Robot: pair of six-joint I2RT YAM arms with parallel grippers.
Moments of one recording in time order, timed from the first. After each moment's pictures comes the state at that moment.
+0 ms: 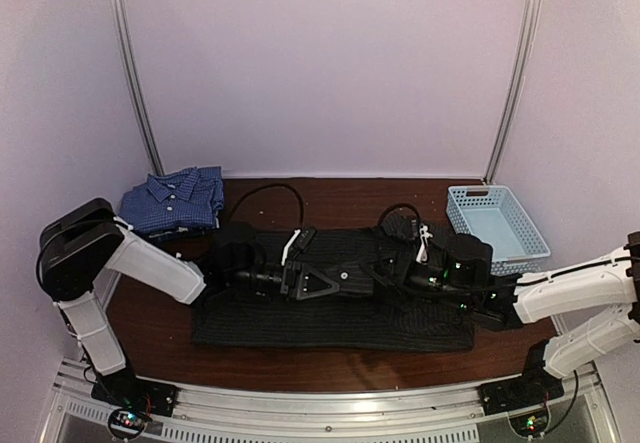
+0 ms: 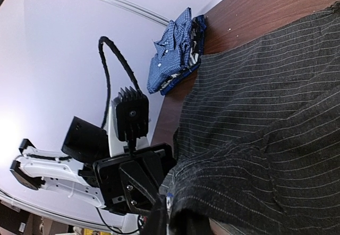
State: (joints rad) left arm -0.88 1.78 0.72 0.94 0.77 -0.98; right arm 0.96 1.27 0.48 0.63 -0.03 1.11
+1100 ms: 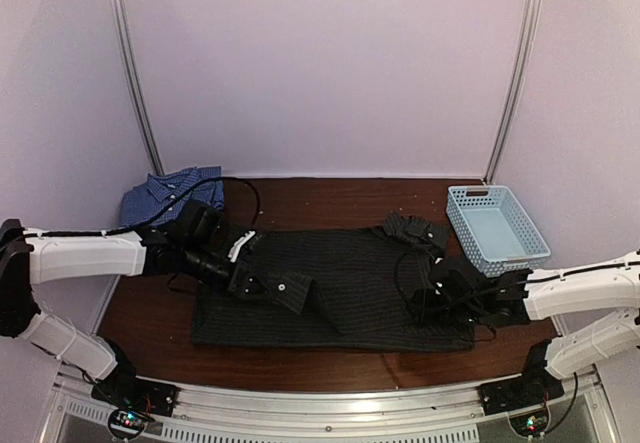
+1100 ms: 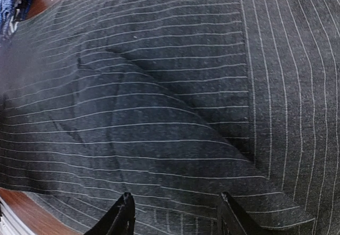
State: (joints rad) left arm -0.67 1.37 0.77 -0.24 0.71 -0.43; right arm 0.95 1.18 0.51 -0.22 0.28 0.92
